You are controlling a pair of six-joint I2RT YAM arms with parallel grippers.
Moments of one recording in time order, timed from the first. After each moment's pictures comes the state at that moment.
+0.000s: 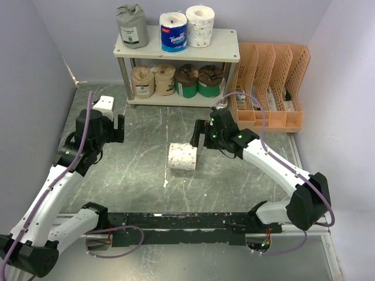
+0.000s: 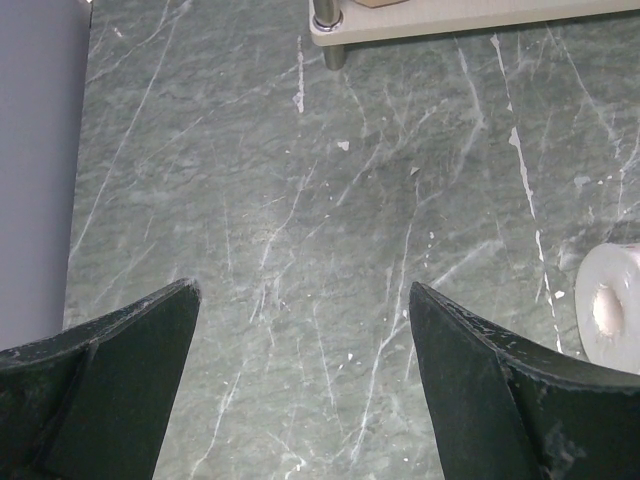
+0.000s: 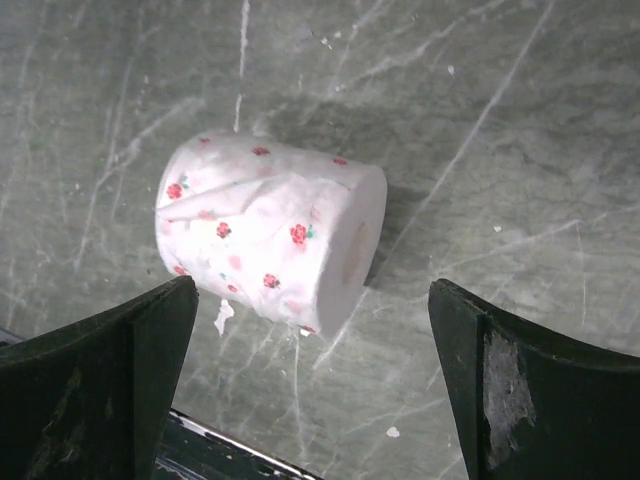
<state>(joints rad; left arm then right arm) -0.34 0.91 0.99 -0.54 -0.31 0.00 0.60 1.33 1.07 -0.50 0.02 0.58</state>
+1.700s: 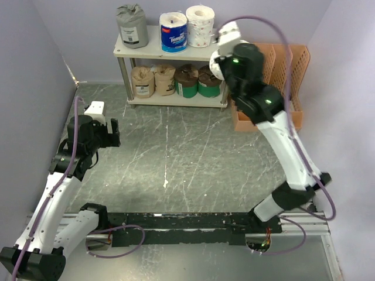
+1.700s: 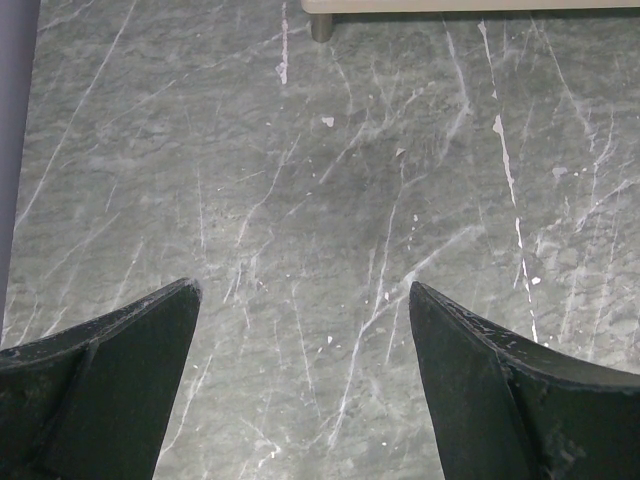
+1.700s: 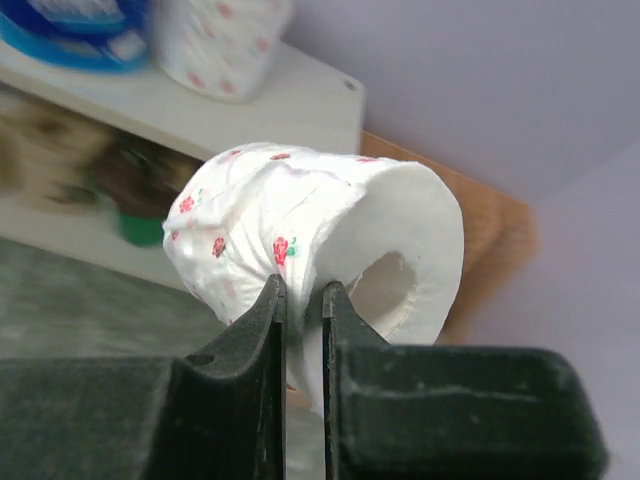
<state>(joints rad) -0.19 0.83 0.90 -0.53 -0.13 -0.06 0.63 1.49 2.06 -0.67 0.50 -0.28</state>
